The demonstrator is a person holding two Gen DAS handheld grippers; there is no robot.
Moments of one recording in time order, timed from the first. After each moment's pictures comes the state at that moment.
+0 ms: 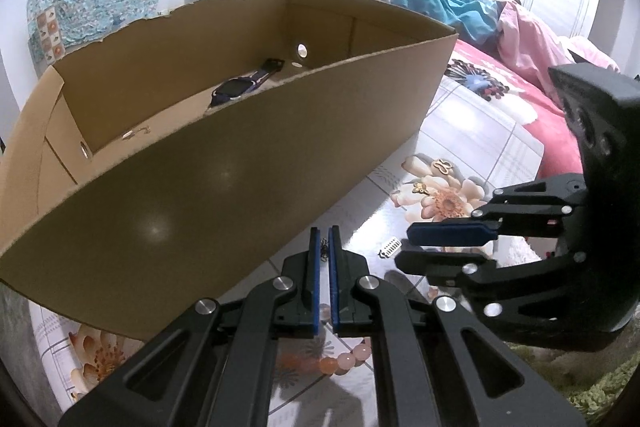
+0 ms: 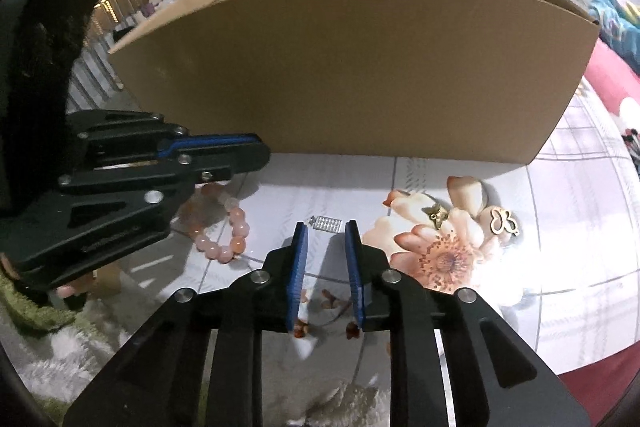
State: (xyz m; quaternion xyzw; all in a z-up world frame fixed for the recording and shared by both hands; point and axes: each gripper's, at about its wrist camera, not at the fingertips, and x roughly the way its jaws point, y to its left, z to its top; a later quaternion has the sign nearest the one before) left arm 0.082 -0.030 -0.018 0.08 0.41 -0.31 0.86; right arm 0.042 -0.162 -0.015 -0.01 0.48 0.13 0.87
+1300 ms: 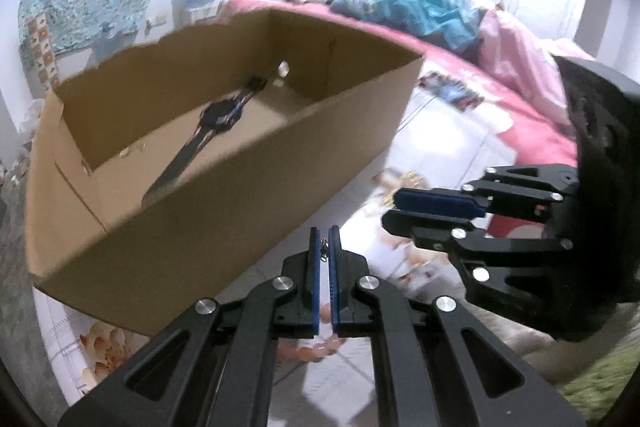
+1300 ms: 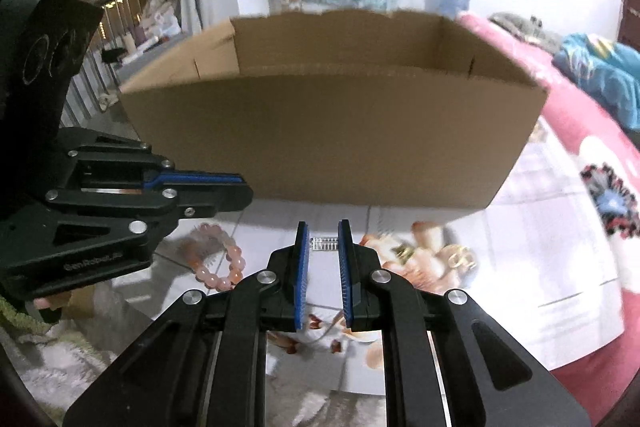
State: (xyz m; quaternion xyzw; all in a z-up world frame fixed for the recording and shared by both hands) left arm 0.066 -0.028 0.014 0.07 0.39 -0.34 0.85; right arm 0.018 -0.179 0.023 -0.03 0.39 0.11 0.91
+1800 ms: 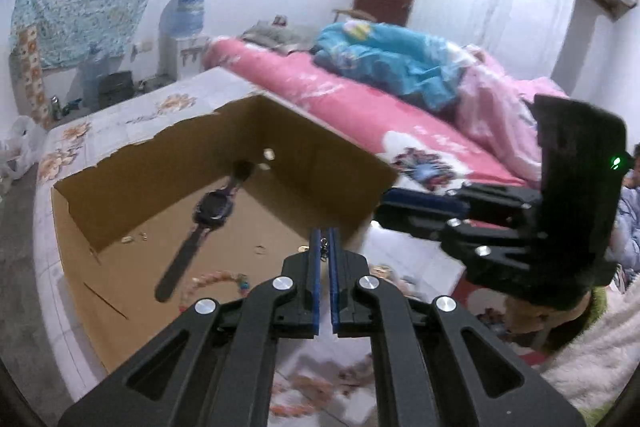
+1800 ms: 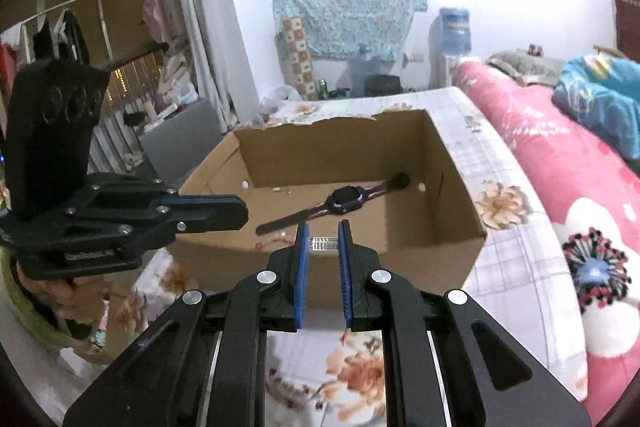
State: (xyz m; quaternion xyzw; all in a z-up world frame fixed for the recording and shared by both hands) left arm 0.119 -0.030 0.088 0.03 0.37 -0.37 0.85; right arm 0.059 -0.221 0.082 0.04 0.33 0.15 0.93
